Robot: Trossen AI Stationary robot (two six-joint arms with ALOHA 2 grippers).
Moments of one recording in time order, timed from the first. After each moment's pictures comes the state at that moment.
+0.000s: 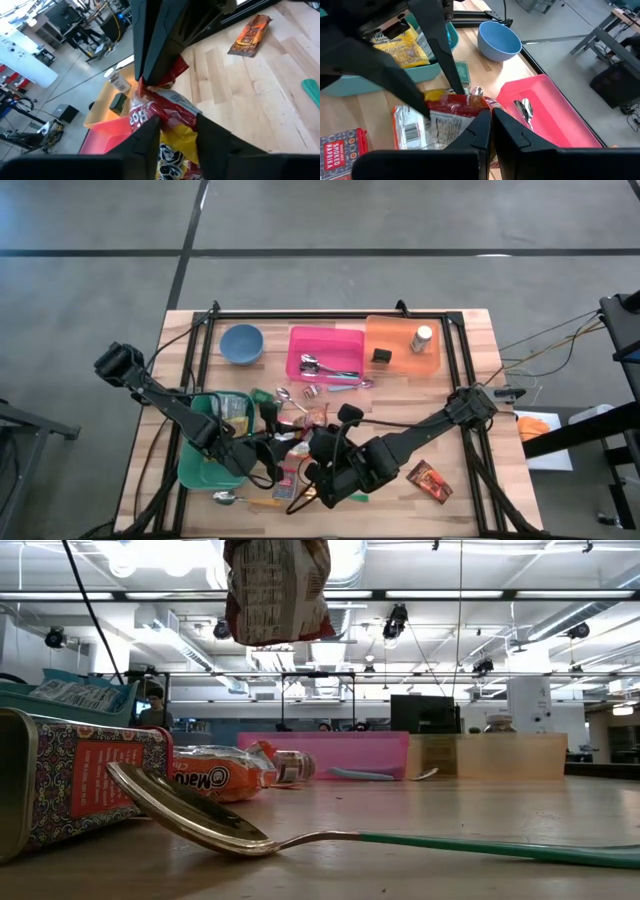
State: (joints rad) left arm -0.60 1.44 0.96 -0.04 -0.85 0.18; right arm 0.51 2.17 2.20 -1.15 0.97 0.67
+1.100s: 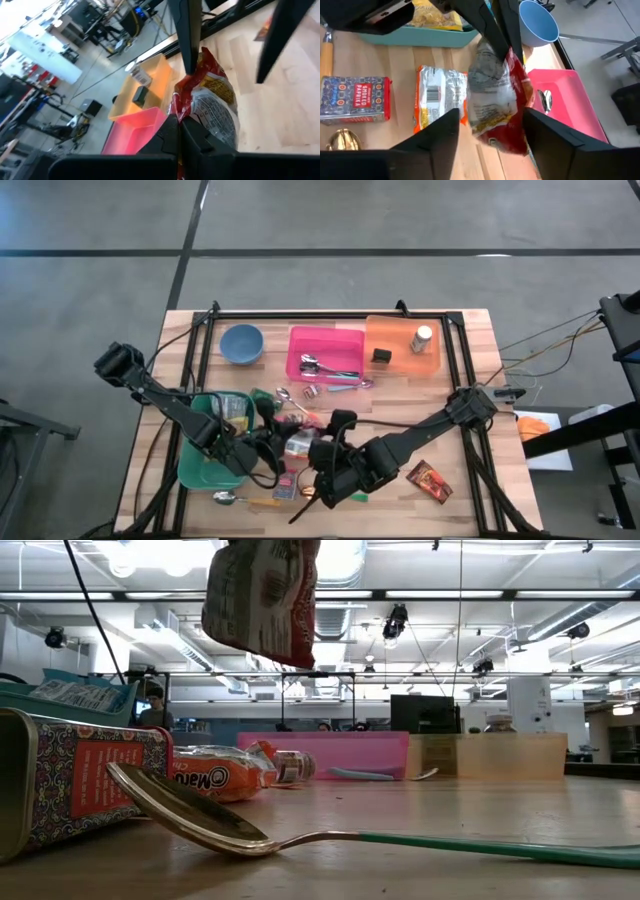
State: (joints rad) left arm -0.60 1.44 0.96 -0.06 -0.96 0.22; right arm 0.51 2.16 2.20 -1.18 0.78 0.49
